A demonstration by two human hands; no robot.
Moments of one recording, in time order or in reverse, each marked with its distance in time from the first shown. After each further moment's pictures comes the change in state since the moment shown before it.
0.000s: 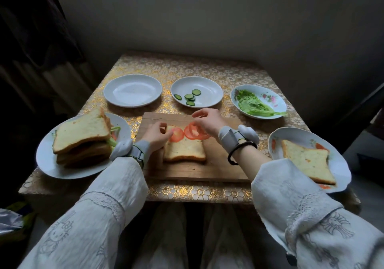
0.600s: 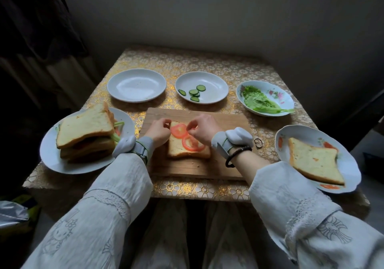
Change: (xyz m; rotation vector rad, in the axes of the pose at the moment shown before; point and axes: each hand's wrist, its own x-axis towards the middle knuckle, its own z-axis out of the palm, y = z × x) left_hand -0.002 0.006 -0.002 -0.031 -0.014 -0.048; right_hand -0.004 0.007 0.027 -0.544 -0.038 -0.278
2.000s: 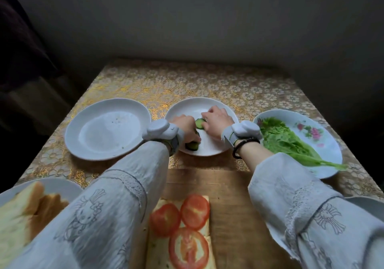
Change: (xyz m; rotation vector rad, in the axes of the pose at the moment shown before) left_hand 0.206 0.103 0.023 0.725 -0.110 0.278; right_hand 0.229 0.094 -0.018 -0.244 -0.046 0.089
